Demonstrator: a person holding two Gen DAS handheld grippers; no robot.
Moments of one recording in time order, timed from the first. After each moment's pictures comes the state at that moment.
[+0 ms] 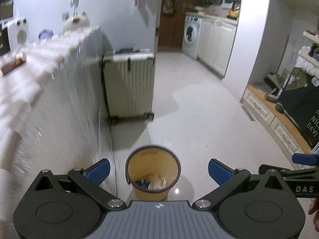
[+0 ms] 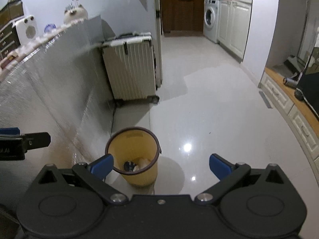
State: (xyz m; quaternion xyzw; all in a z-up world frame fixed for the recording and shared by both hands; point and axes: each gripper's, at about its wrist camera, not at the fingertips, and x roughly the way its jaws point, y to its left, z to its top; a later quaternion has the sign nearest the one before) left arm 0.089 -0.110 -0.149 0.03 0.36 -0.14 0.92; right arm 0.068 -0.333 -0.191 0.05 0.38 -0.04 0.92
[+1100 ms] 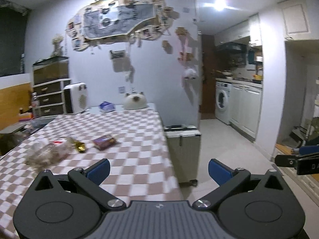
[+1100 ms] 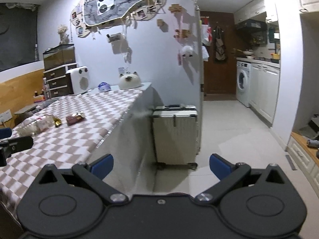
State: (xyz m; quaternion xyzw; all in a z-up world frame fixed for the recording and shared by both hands) left arm -0.009 0.050 0.007 0.03 0.17 -0.03 0.98; right arm 0.018 -0.238 -0.025 0.04 0.21 0.07 0.98
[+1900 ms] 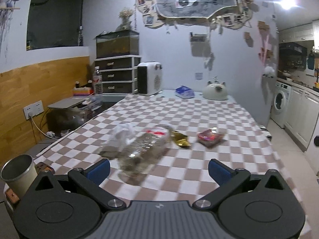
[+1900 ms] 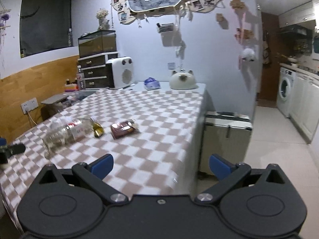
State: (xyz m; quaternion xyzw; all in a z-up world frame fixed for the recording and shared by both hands) left arm 0.062 0.282 0.011 -0.01 0.21 0.12 0.97; right arm 0.145 -0.061 0.015 0.01 0.22 0.18 0.96
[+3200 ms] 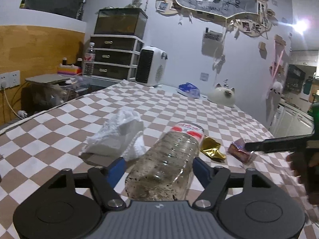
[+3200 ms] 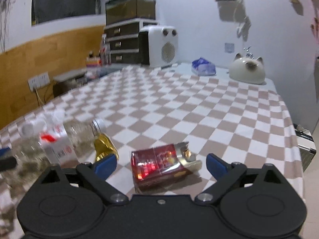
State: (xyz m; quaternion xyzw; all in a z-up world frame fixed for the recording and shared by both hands) left arm 0.179 0.397 -0.073 -0.10 0.20 0.06 0.97; right arm 0.381 0.136 -0.063 -0.06 0.26 0.28 0.92
